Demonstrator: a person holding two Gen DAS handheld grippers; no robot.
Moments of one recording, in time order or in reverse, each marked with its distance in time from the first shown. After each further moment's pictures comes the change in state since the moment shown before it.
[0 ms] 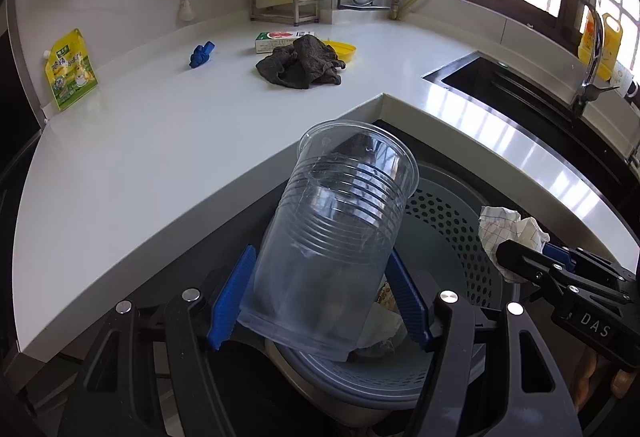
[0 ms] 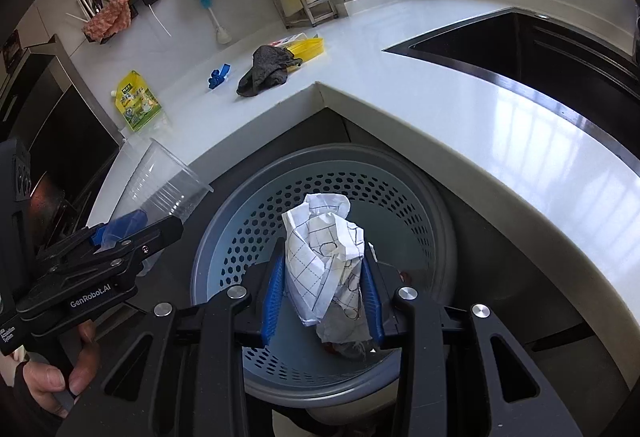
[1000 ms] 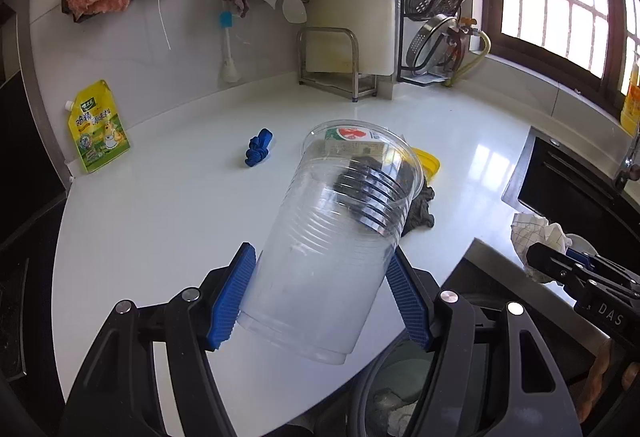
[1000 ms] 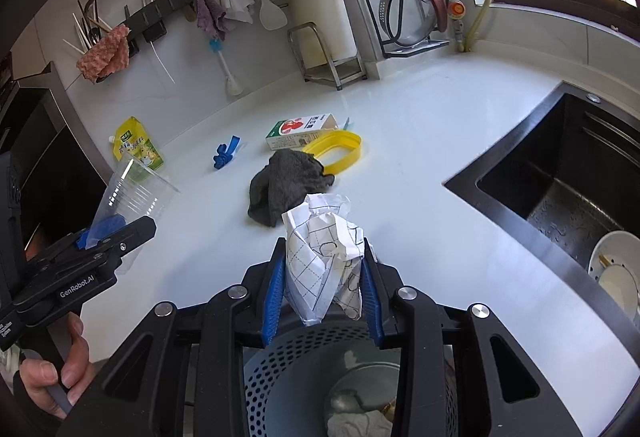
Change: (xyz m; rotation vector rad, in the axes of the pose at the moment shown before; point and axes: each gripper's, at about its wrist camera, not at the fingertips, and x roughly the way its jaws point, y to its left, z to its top) left arm 0.008 0.075 0.112 -0.042 -0.161 0.112; right arm 0.043 0.028 0.122 -0.037 -0.120 0.009
